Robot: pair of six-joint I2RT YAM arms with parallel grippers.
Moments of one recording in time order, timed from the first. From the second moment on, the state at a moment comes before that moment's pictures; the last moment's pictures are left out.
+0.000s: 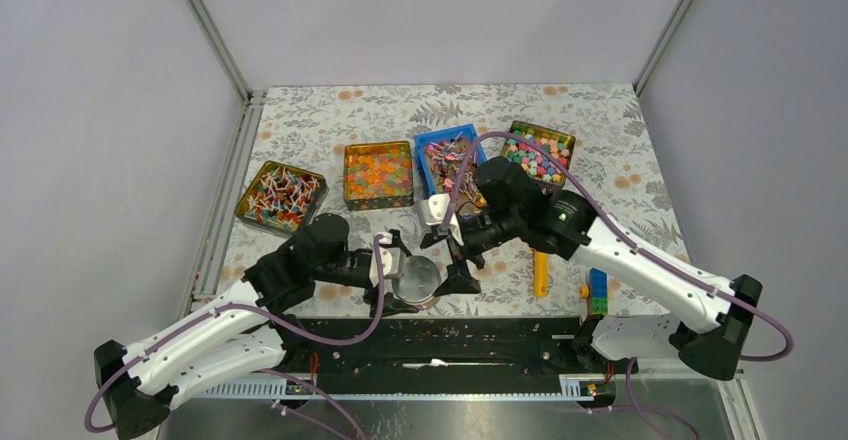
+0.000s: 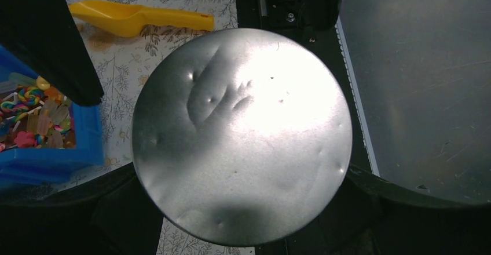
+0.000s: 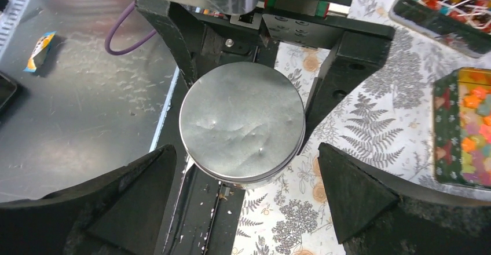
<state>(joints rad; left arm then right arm) -0.88 0.74 0.64 -0.32 0.71 0.32 0.96 1.20 1.24 -0.67 -0.74 -0.44</state>
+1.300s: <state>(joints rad) -0.88 0.83 0.65 -0.37 0.58 0.27 1.03 1.18 1.01 -0.42 -0.48 -0.15</state>
